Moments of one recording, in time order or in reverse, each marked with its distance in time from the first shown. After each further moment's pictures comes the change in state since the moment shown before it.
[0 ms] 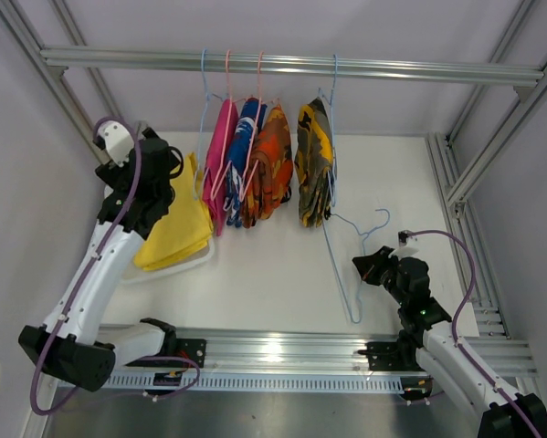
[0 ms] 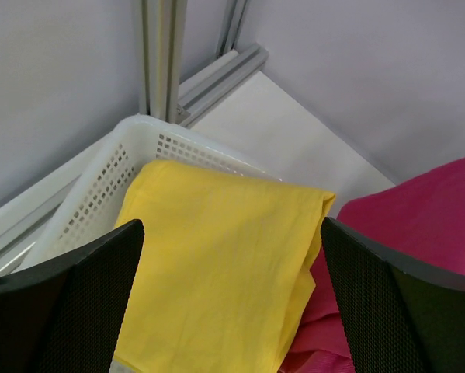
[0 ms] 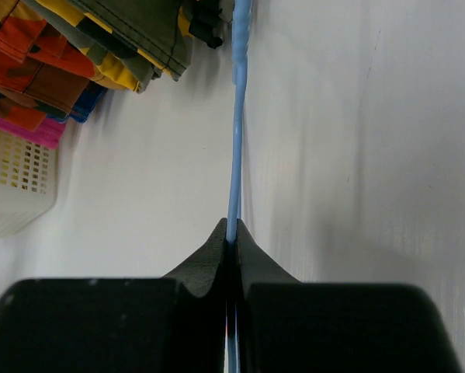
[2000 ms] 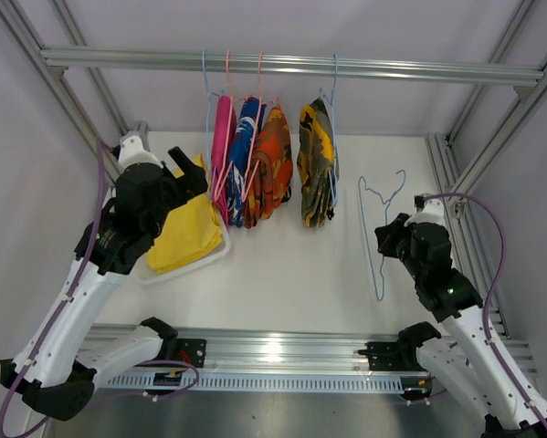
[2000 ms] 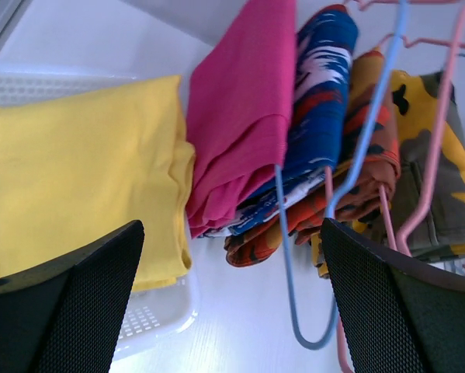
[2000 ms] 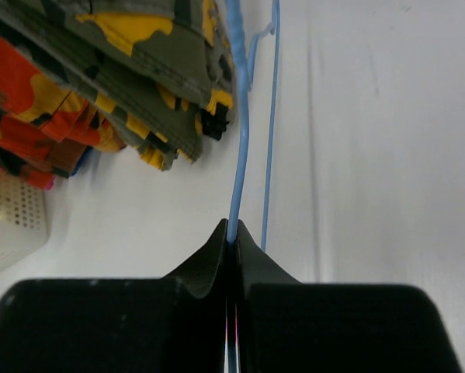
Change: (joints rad) left arm -0.155 -0.183 0.010 -0.169 0.399 -0.079; right arm 0.039 0.023 0.507 -0.499 0.214 -0.182
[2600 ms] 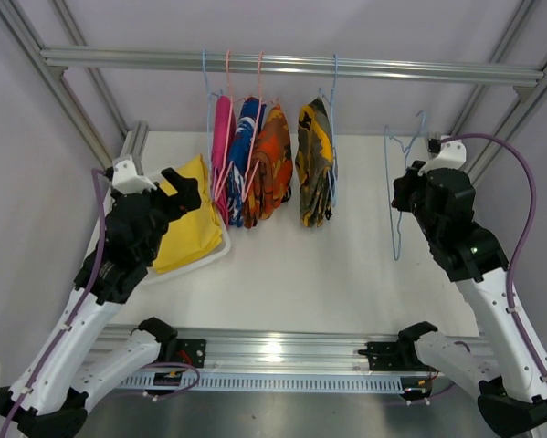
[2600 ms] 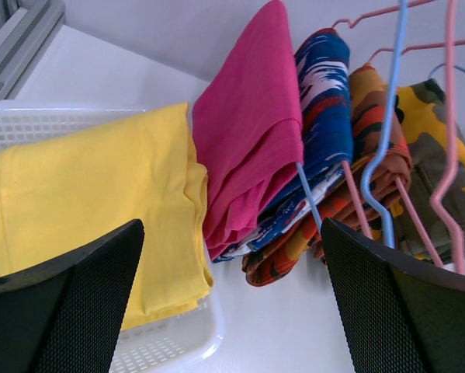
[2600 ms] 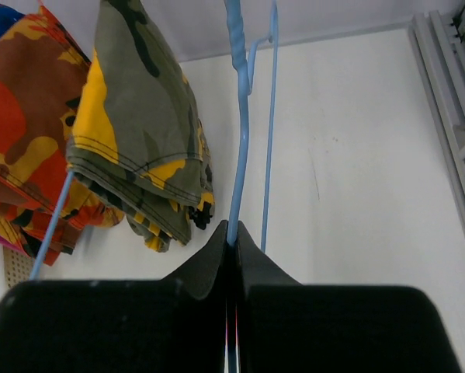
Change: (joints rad) left arm -0.045 -0.206 -0.272 0.257 -0.024 0.167; right arm 0.010 0.305 0.597 -0.229 0.189 -0.180
